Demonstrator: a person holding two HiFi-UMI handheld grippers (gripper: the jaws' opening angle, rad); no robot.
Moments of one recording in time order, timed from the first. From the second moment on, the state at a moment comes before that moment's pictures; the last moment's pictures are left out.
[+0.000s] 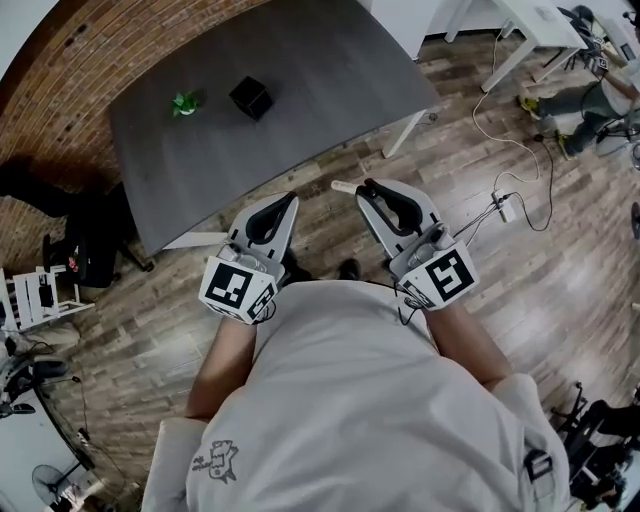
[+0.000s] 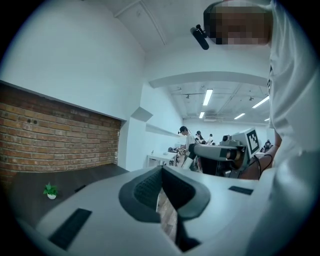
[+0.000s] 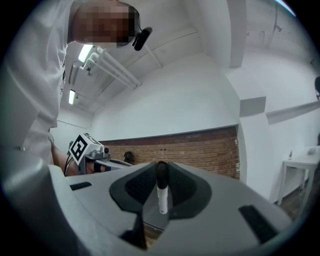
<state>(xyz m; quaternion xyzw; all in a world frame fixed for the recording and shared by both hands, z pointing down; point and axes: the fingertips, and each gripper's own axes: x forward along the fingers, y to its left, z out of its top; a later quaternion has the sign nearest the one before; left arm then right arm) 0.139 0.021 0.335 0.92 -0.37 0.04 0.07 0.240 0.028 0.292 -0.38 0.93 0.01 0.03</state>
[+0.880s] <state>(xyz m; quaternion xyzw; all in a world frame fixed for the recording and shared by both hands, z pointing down) -0.038 -0.063 0.326 0.93 -0.35 0.04 0.07 0.084 -0.072 0.272 -0.40 0.91 0.04 0.02</state>
